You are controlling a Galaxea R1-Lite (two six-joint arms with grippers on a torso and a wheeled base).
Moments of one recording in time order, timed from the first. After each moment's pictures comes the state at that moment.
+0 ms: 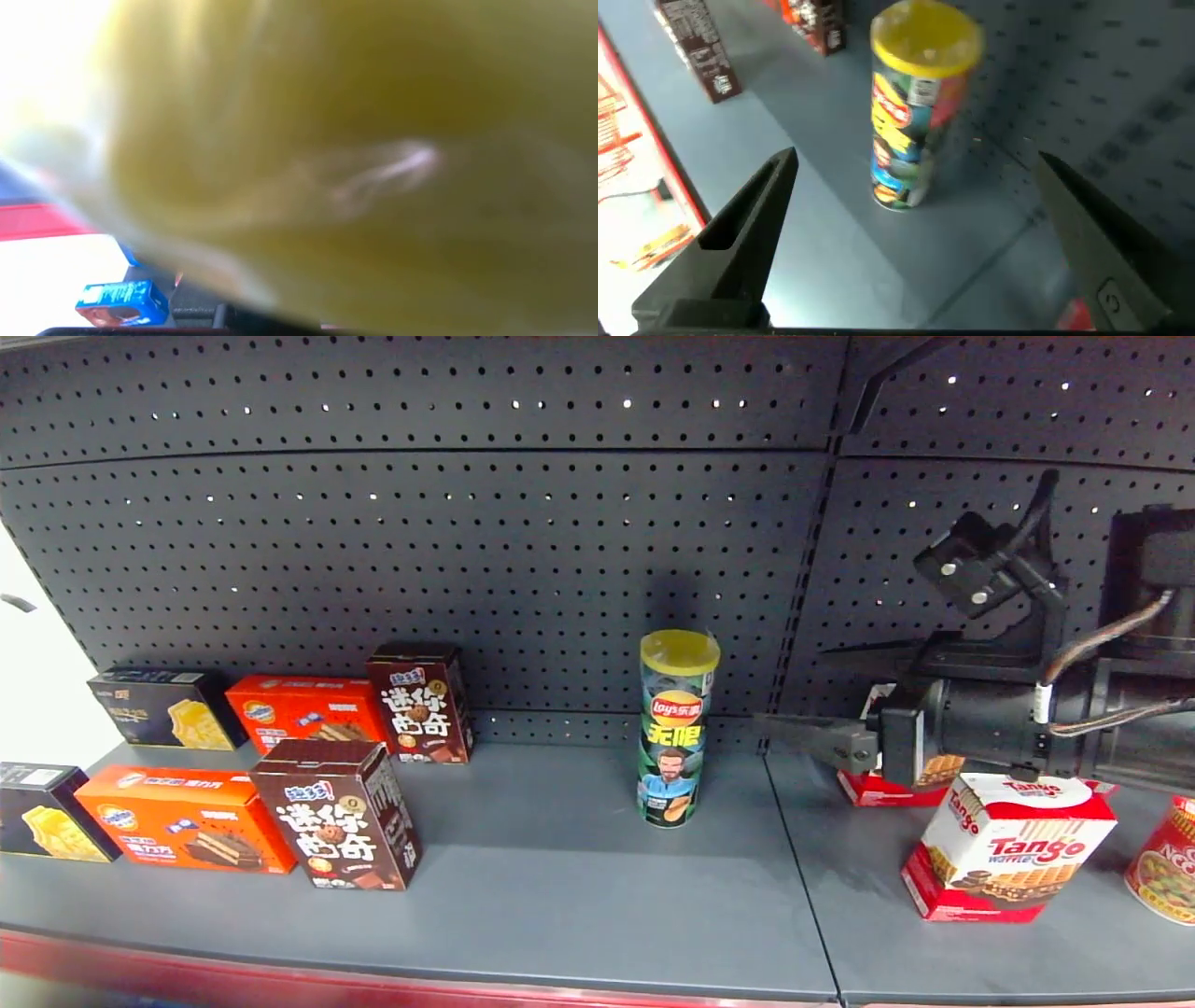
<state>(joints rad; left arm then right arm) 0.06 0.08 -0.24 0.17 -0.18 0.02 0.54 1.48 -0.97 -0.28 0.24 -0.20</state>
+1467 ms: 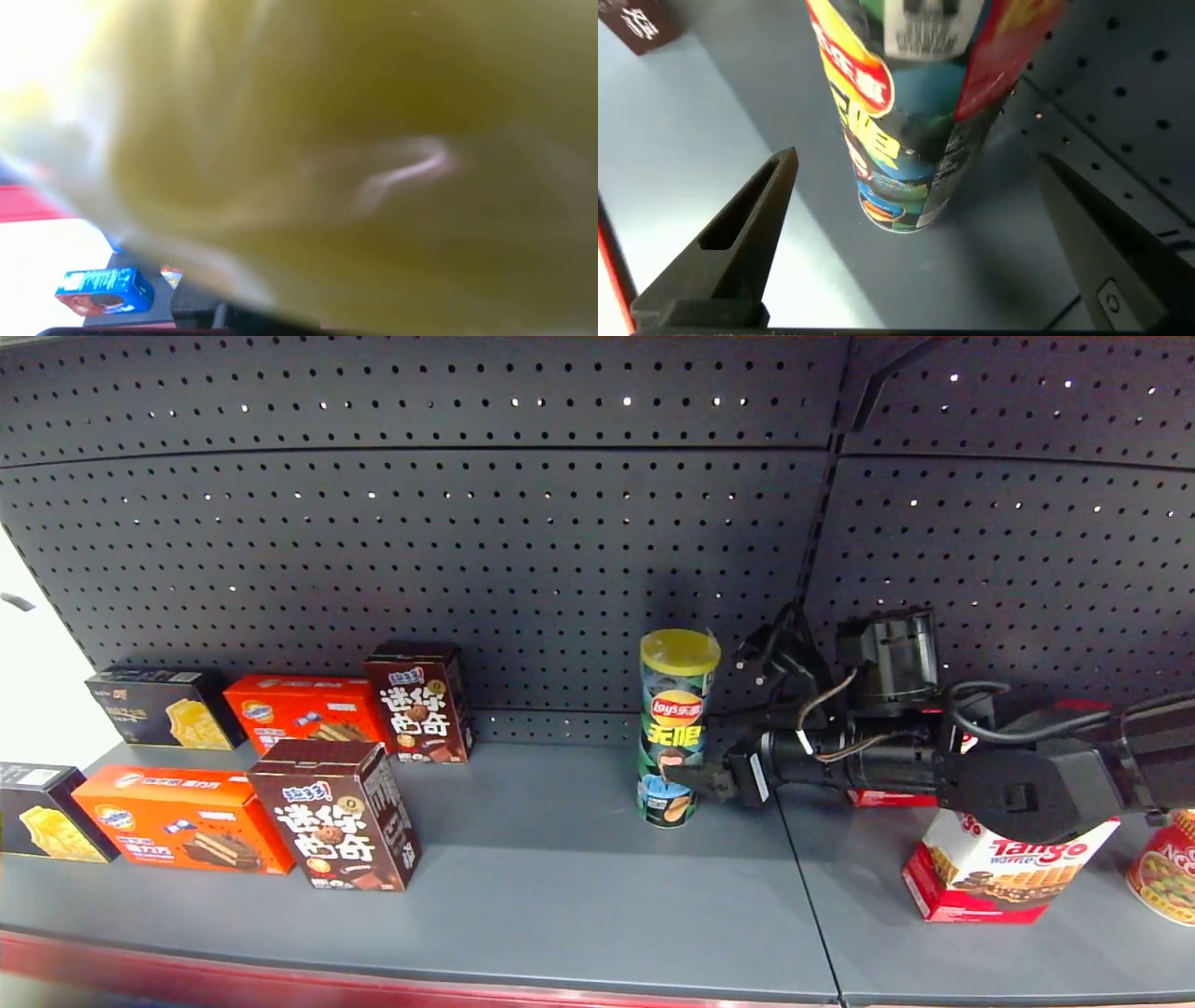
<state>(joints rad) 0.05 0.08 -0.21 0.17 -0.18 -0.01 0.53 1.87 -1.10 -0.39 0.28 -0.21</state>
